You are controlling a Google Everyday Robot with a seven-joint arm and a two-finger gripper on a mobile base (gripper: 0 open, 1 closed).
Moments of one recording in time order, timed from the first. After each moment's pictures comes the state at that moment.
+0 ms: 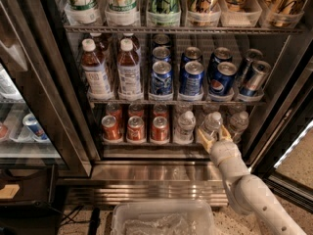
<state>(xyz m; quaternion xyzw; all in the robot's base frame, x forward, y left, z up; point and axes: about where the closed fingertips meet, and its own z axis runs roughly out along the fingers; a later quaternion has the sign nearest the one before) 0.631 -0.221 0.633 -0.11 0.70 0.02 0.71</state>
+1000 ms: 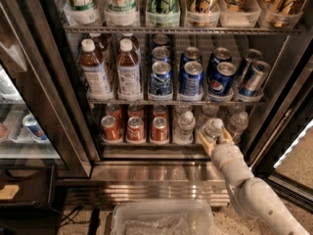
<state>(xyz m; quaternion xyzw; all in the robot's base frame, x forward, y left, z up) 0.615 -0.221 0.637 -0.12 0.70 0.03 0.70</state>
